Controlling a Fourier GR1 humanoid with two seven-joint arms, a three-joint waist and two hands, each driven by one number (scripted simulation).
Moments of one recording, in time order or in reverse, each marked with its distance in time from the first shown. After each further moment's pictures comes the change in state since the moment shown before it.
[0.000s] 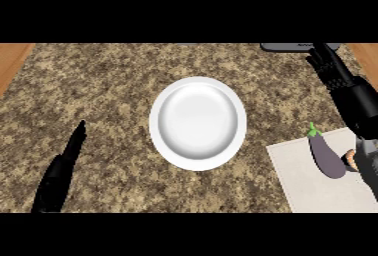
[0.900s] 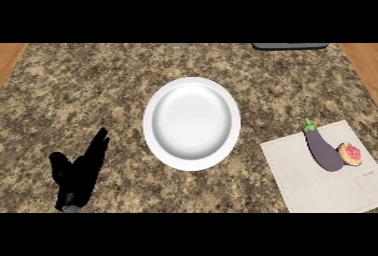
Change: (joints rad) left arm -0.019 -0.167 0.045 0.088 0.241 -0.111 0.142; right arm 0.328 -0.201 -0.644 0.403 -0.060 -0.153 -0.306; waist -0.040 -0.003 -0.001
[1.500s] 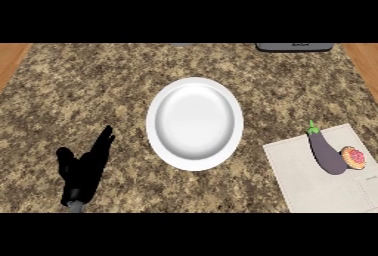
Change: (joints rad) left arm -0.028 -0.025 0.005 0.026 -0.016 -0.032 0.013; right arm 0.203 -0.201 0.109 -0.122 0.147 0.200 0.196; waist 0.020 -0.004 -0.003
